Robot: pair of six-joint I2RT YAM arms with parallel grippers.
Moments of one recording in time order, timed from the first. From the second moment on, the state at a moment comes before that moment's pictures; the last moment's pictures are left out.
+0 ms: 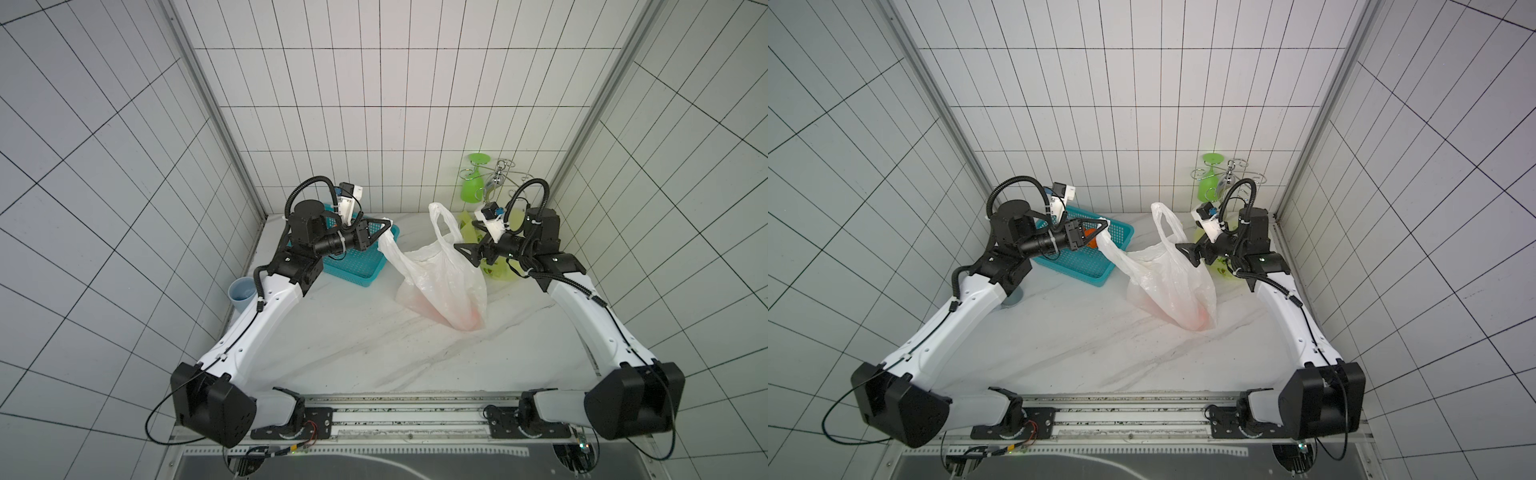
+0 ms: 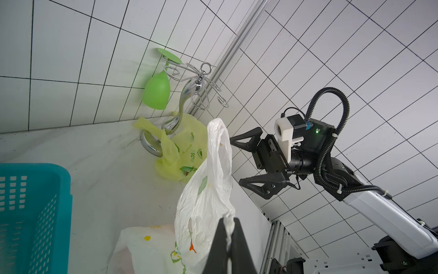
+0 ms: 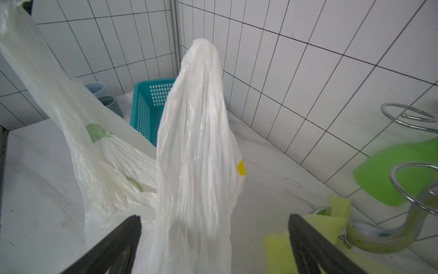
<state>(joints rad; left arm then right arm) -0.34 1.33 1.29 -0.09 0.75 -0.57 0.14 1.33 1.19 -0.25 -0.72 -0.37</state>
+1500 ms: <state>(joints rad) -0.63 1.56 1.85 -0.61 0.60 0.39 0.22 1.28 1.02 -0.10 -0.94 -0.35</state>
